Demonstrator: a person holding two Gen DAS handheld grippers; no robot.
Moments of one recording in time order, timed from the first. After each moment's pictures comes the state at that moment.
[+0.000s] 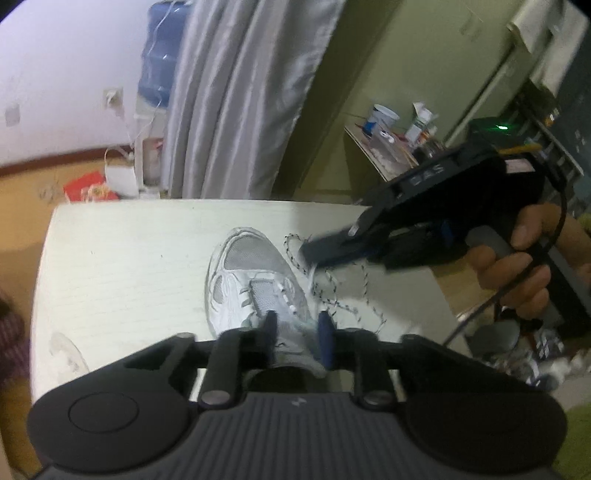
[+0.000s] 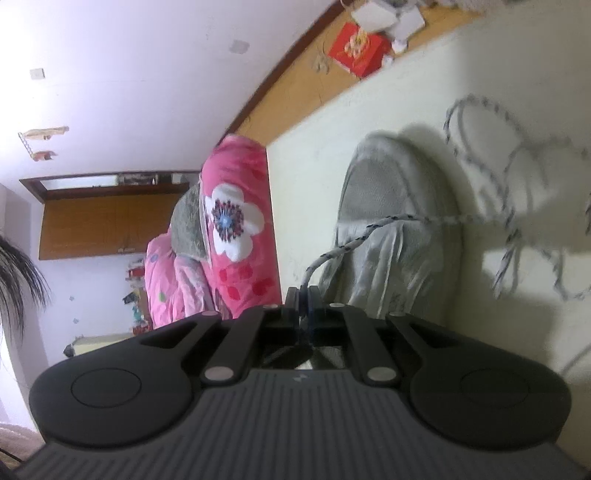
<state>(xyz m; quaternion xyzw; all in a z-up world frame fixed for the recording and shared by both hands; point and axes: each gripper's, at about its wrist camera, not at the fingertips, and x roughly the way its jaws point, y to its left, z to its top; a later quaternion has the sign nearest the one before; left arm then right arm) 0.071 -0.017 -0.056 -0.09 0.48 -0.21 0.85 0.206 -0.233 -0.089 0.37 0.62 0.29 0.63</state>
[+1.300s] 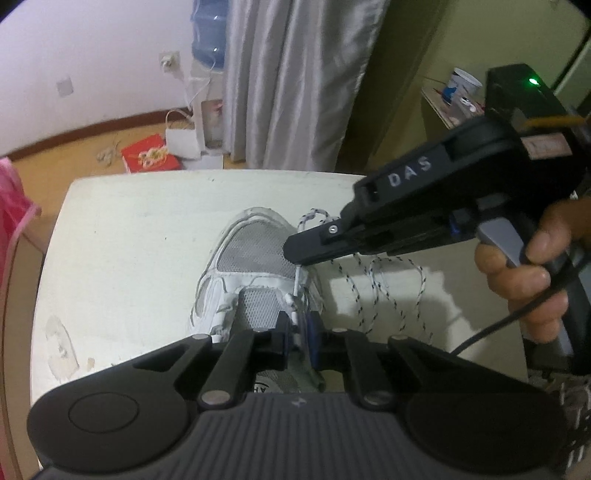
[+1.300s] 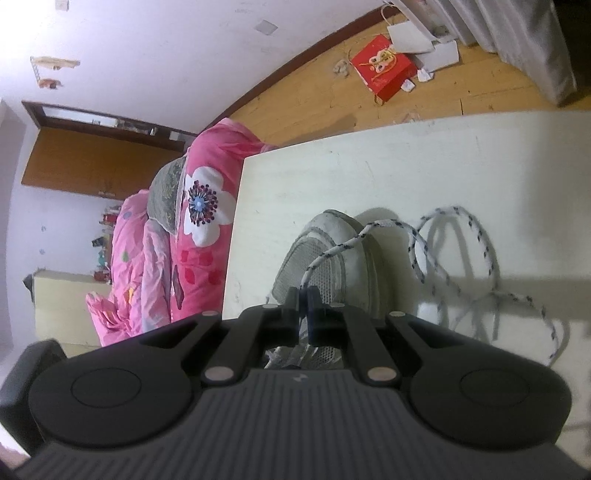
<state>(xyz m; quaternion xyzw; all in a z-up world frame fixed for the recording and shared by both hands) 0.114 -0.084 -0.084 -0.03 0.54 -0.08 0.84 0.271 -0.236 -0.128 0.27 0.62 0.36 0.65</state>
